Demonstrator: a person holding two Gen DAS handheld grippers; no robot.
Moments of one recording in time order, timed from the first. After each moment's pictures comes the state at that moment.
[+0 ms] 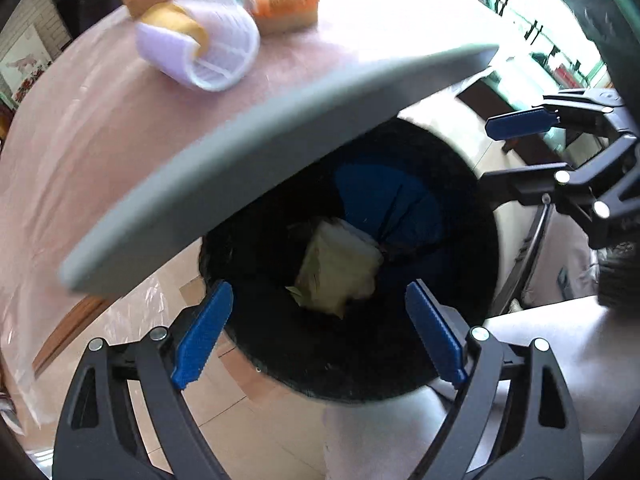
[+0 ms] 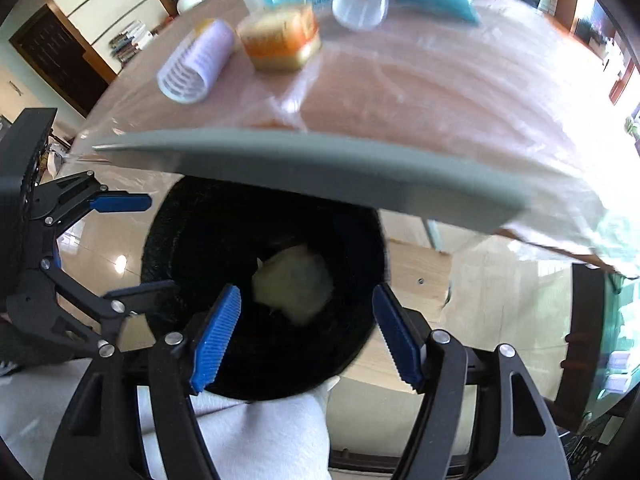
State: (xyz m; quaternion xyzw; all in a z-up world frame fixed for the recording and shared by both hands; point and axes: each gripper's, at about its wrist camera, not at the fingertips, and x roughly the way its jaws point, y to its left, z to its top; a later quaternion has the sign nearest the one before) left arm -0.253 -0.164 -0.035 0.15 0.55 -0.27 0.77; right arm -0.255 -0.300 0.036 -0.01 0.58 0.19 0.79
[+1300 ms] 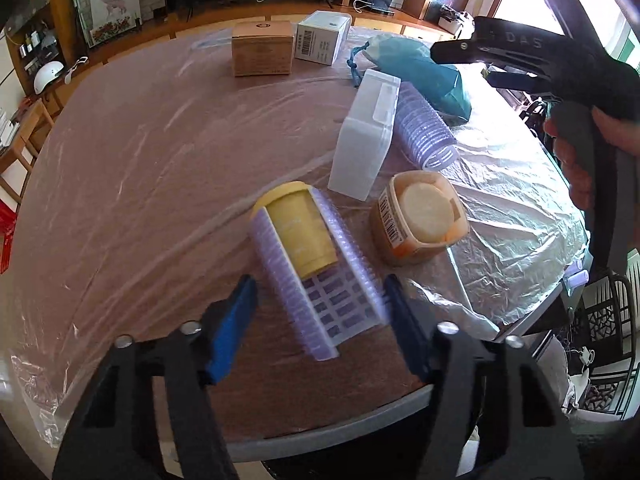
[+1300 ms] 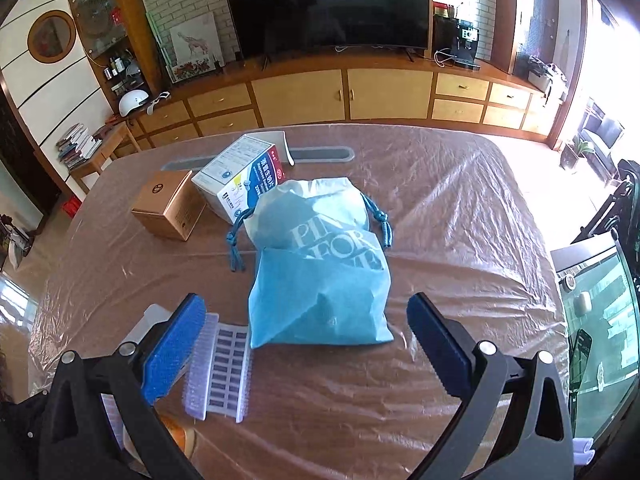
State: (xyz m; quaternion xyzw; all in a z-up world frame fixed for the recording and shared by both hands) left arm -0.144 -0.155 0.007 0.01 0.52 -0.15 0.84; right arm -0.013 -0.335 0.101 0.03 0.47 0.09 0.88
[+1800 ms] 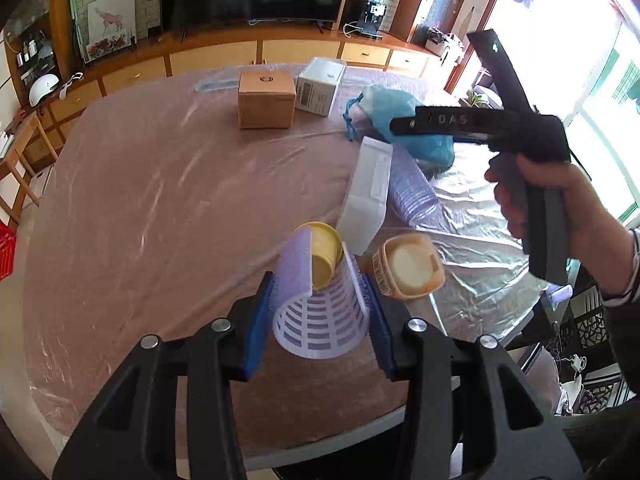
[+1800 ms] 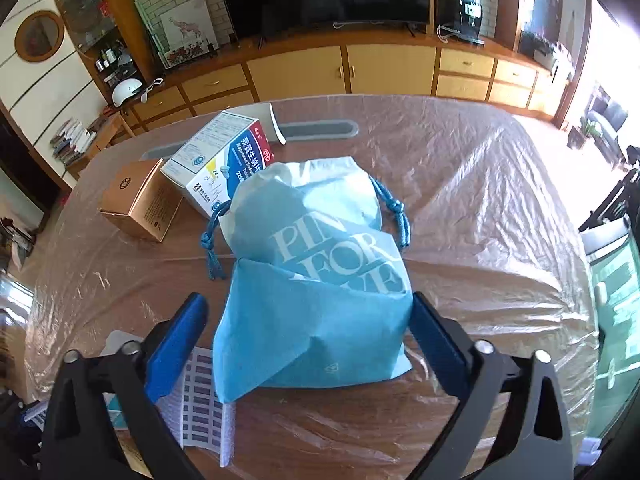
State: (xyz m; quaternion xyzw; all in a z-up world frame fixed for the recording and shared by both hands) left arm -0.130 -0.138 0.047 0.00 0.48 -0.17 0.86; right arm 0.021 -0.335 0.066 0.06 0.51 0.09 0.85
